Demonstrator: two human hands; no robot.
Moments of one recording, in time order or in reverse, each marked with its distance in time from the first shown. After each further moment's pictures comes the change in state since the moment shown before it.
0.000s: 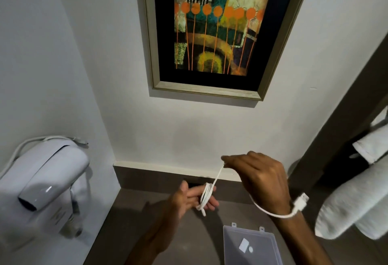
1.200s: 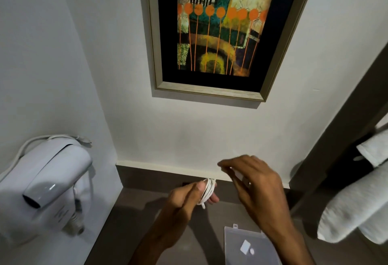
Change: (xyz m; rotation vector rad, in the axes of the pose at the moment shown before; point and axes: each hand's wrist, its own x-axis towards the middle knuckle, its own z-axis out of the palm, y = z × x) left_hand 0.001 -0.003 0.014 0.241 0.275 0.098; right_hand -0.001 -0.035 -0.014 0.242 -0.104 0.262
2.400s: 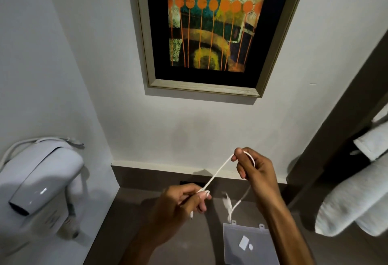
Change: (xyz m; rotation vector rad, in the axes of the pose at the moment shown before) left_hand 0.006 0.003 -0.012 0.112 -0.038 0.005; right_hand 0.010 0.051 0.036 0.895 0.074 0.602
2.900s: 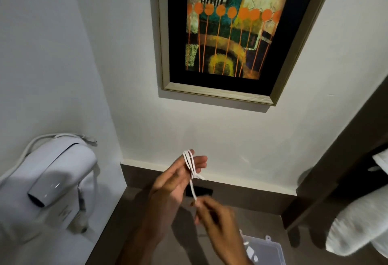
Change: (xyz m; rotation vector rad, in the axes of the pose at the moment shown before) left_hand 0.003 0.032 -0.020 -0.612 0.165 0.121; right_hand -0.082 0.032 0.077 -0.356 -0.278 -0.005
